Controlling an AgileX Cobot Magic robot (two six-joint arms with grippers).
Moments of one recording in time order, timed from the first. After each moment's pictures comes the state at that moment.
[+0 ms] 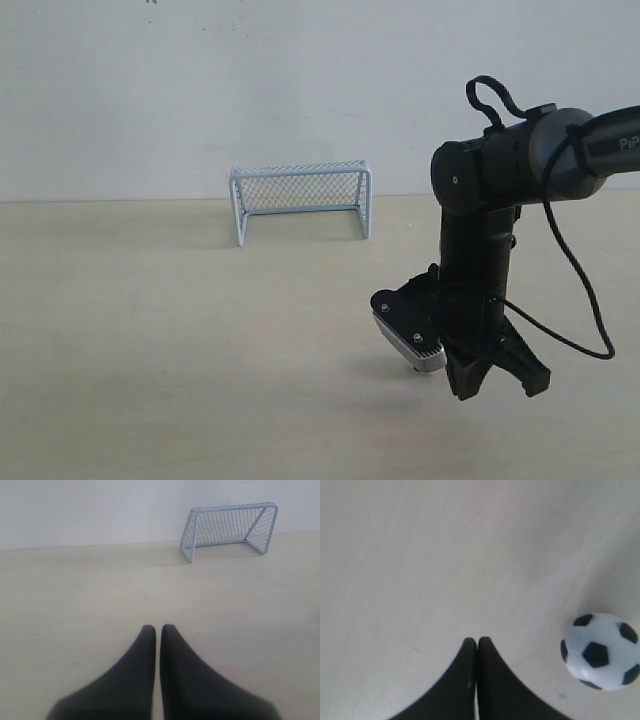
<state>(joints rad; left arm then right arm) -0.01 0.00 0.00 -0.04 0.31 0.04 0.43 2.07 -1.40 0.05 1.12 -1.64</state>
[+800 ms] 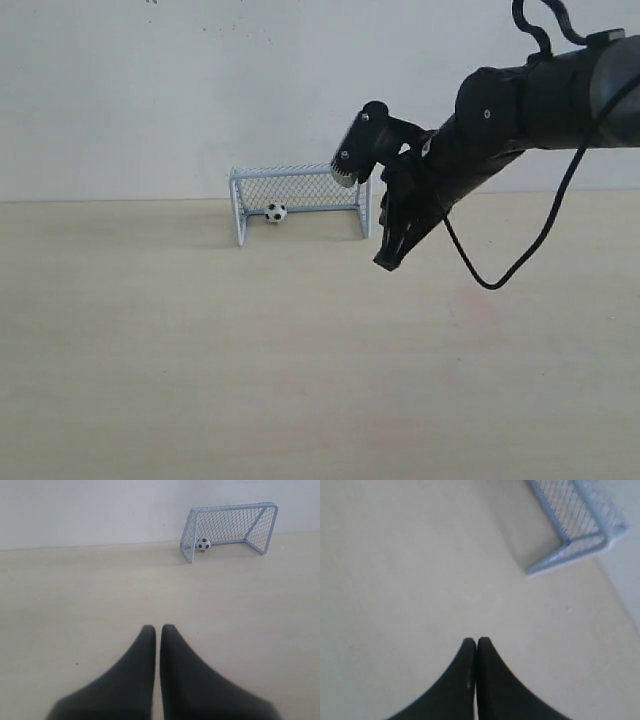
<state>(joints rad) -0.01 0.00 0.00 -0.04 0.31 0.04 0.43 1.92 -1.40 0.08 0.48 -0.79</state>
